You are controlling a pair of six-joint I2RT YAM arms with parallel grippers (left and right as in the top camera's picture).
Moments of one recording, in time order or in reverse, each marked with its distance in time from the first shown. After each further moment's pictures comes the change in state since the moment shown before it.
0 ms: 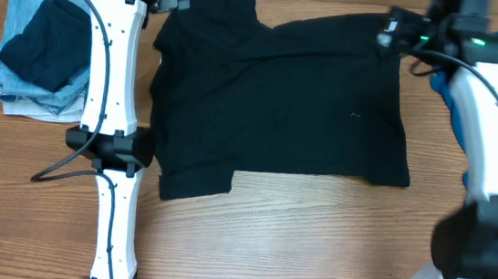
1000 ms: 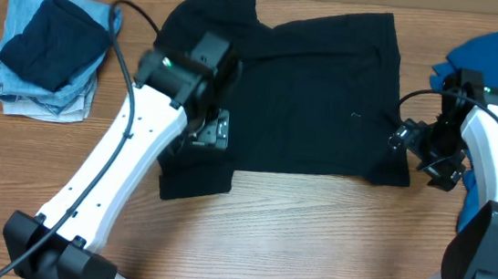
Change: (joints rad) left arm -0.352 -0.856 -1.469 0.167 -0.025 -0.142; right arm -0.117 -0.069 -0.451 -0.411 0.115 0.254
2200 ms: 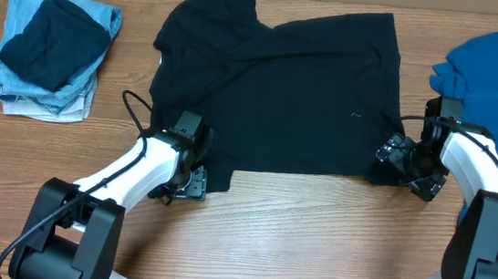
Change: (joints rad) left arm 0.106 -0.006 -0.787 0.673 0.164 0.098; right arm 0.000 0.002 -0.297 0.419 0.000 0.033
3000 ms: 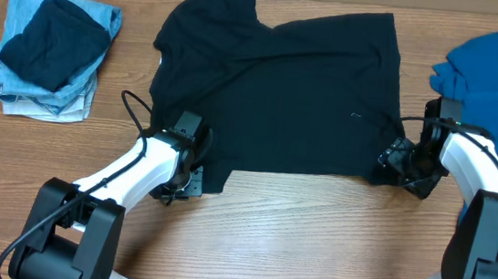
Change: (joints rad) left arm 0.000 0.000 -0.001 -0.003 -0.005 -0.020; right arm 0.000 0.000 -0.014 0.000 -0.020 -0.016
